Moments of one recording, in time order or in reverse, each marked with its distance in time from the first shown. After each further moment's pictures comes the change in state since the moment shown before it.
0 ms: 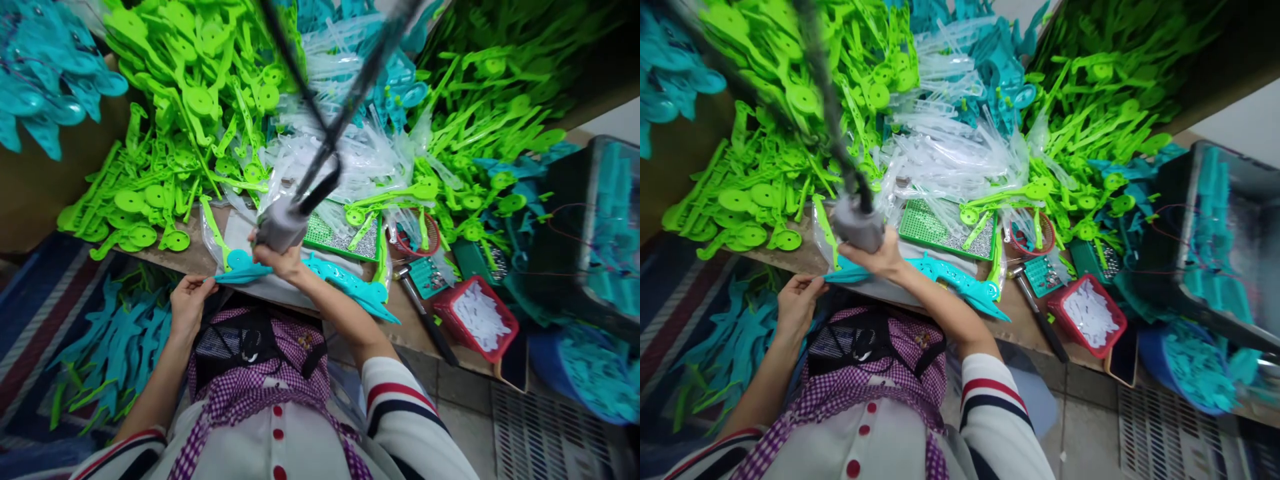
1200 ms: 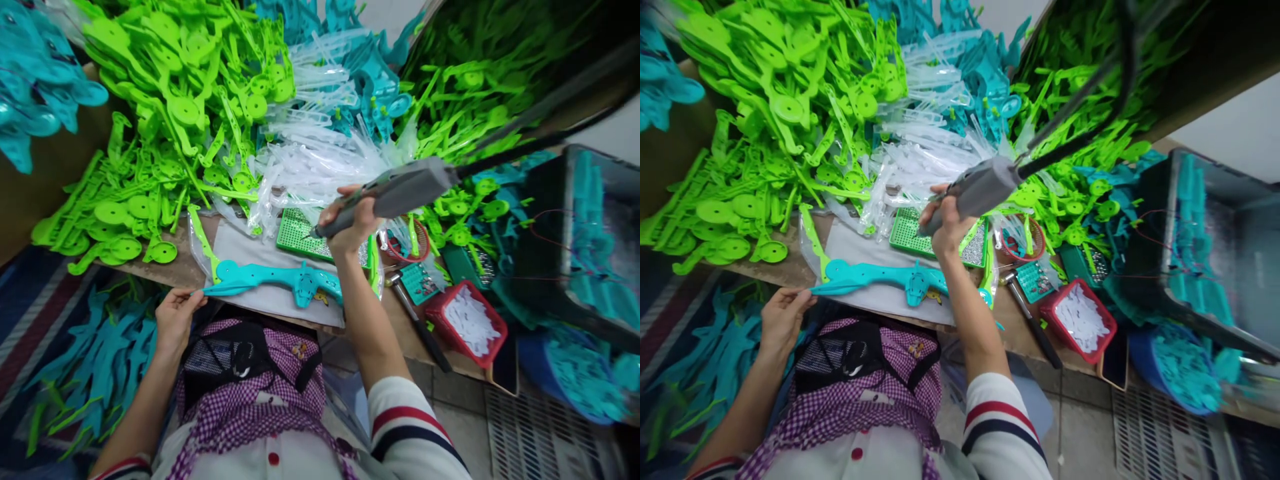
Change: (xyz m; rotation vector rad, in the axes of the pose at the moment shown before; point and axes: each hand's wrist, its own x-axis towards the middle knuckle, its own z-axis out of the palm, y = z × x) left_hand 0.000 -0.002 -0.001 -0.005 0.007 -0.008; right_hand 0.031 -0.022 -0.082 0.021 0.578 -0.116
